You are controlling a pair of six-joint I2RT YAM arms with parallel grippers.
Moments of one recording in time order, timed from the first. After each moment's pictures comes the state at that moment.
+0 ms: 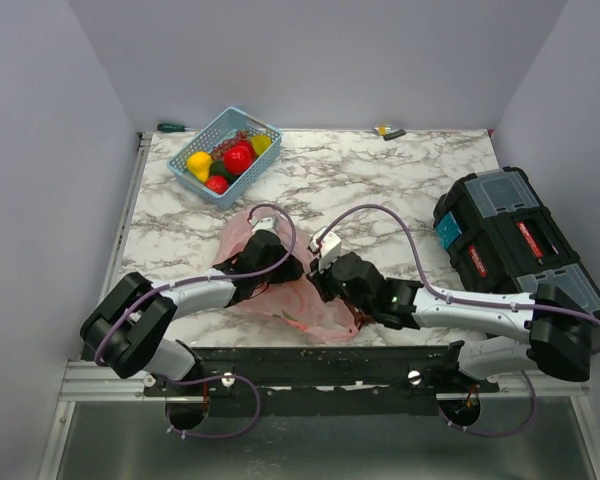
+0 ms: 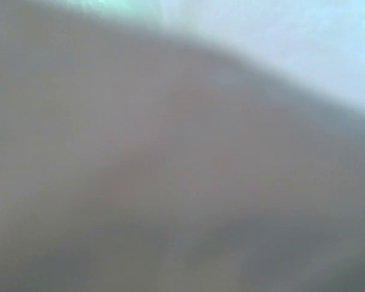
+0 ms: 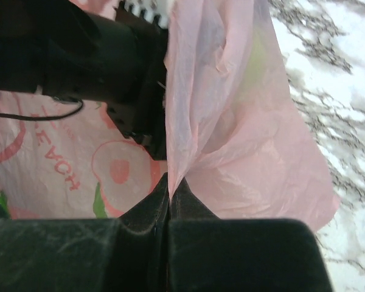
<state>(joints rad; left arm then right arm) -0.68 1.43 0.56 0.17 -0.07 -0.74 1.14 1.29 0.74 0.13 0.30 0.18</state>
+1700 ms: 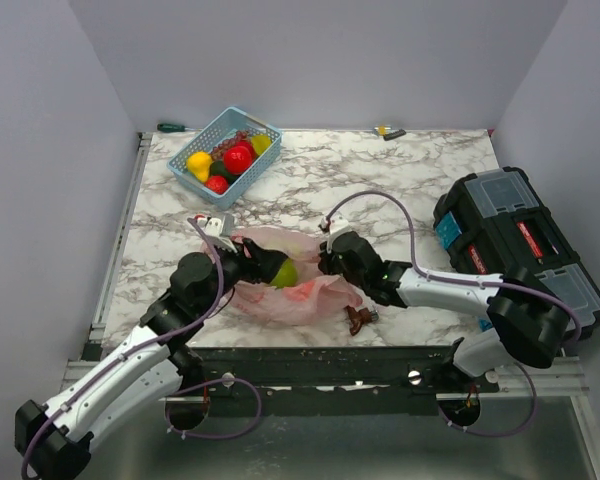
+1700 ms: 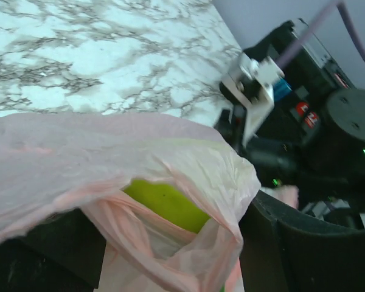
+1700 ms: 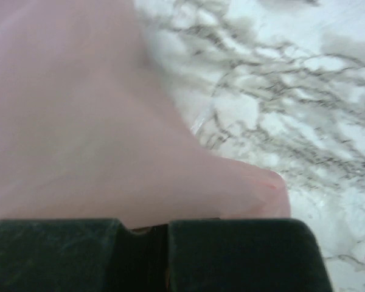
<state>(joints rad) -0.68 0.65 0.45 0.10 -0.03 -0.60 0.93 1.46 0.72 0.14 0.20 0.27</state>
